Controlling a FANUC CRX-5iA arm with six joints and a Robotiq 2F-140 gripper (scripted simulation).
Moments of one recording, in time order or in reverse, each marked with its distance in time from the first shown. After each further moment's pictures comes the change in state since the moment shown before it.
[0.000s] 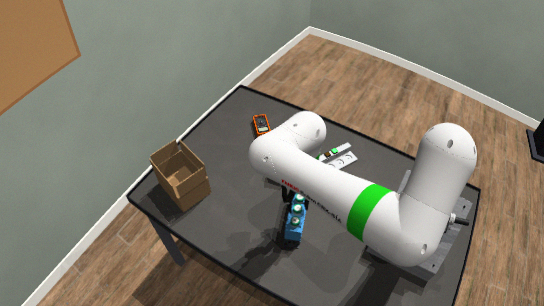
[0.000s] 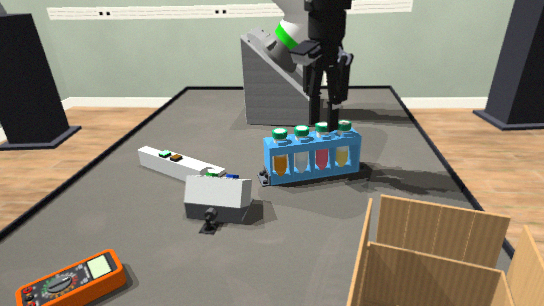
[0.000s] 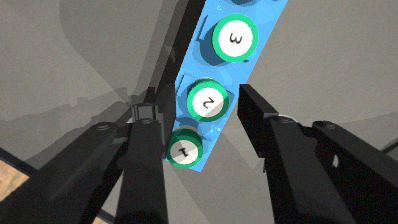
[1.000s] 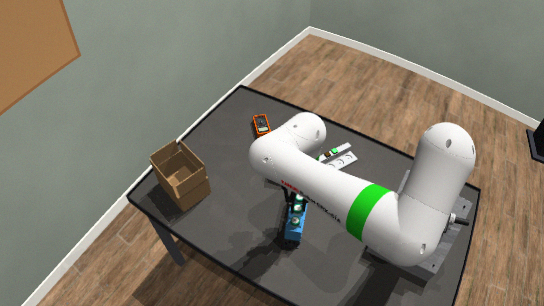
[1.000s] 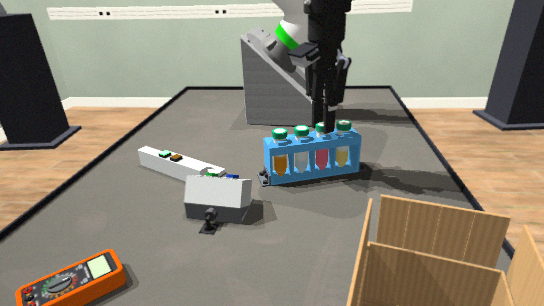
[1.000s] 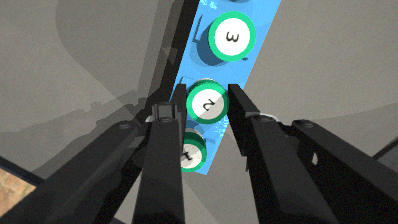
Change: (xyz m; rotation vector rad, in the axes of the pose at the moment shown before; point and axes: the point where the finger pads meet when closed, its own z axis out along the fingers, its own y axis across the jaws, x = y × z) arm 0.000 0.000 0.005 0.001 -0.001 0.066
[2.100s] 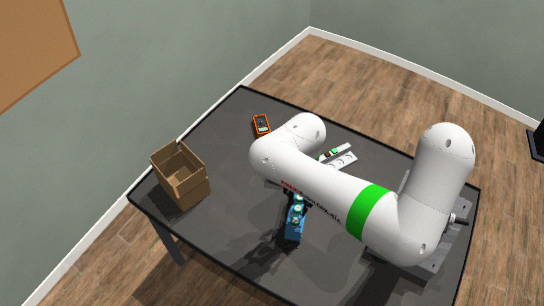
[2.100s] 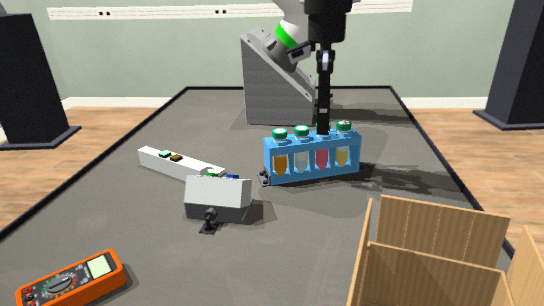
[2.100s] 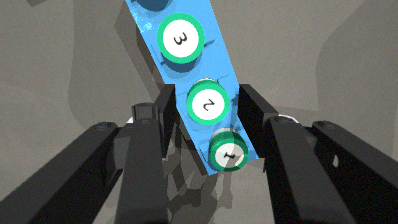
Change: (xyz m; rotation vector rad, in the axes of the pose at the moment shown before) arm 0.000 0.000 0.001 -0.001 0.001 0.719
